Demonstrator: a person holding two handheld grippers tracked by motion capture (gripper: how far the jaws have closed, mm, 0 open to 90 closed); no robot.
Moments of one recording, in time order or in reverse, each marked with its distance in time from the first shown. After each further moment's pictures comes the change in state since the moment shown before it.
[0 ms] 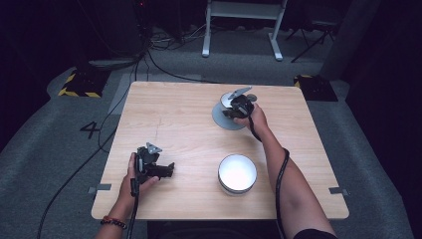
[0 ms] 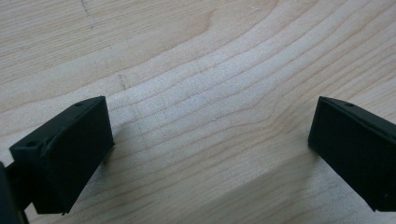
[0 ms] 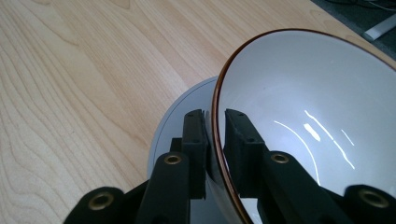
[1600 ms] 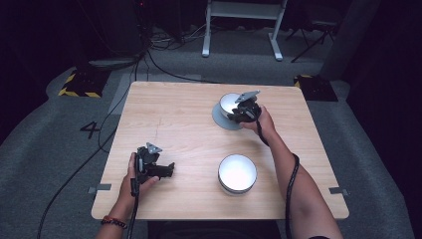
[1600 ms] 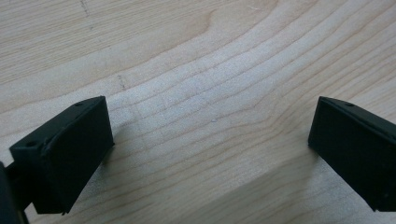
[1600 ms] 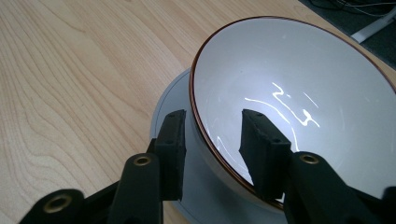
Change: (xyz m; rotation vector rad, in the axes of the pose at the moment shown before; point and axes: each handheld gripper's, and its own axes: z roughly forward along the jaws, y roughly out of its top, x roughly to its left) left arm 0.000 0.000 0.000 -0.001 0.006 0.005; right arm 0.003 -0.017 -0.026 -0.019 -0.034 -0.007
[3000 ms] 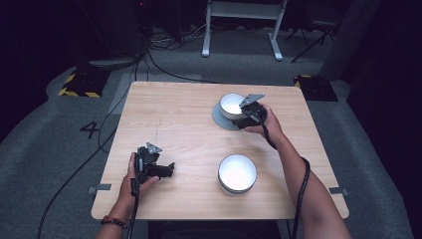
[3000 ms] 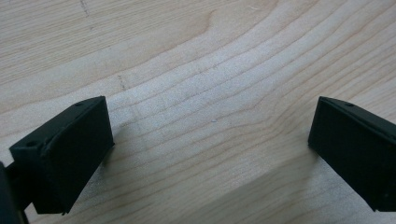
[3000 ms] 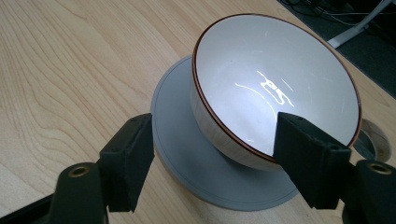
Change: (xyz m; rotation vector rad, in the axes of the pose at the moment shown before) left arm 0.000 0.000 0.000 0.002 -0.003 -0.001; right arm 0.011 -0.007 -0.025 0.002 -0.068 -0.044
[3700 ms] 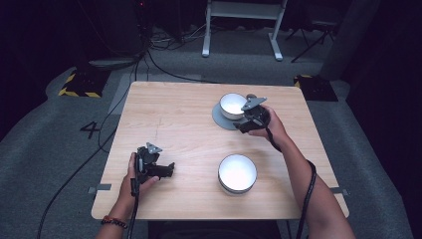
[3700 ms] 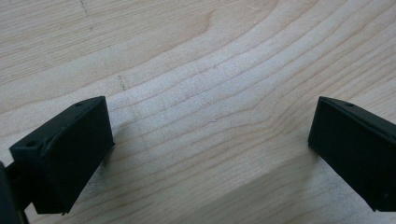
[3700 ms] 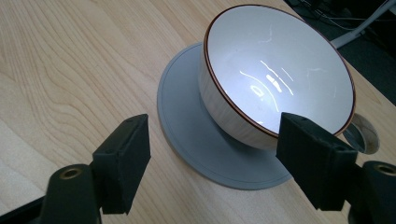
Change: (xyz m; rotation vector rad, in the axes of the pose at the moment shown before) left arm 0.000 0.000 0.000 -0.003 -0.001 -0.001; right arm 0.007 -0.007 -0.013 0.010 -0.008 -0.047
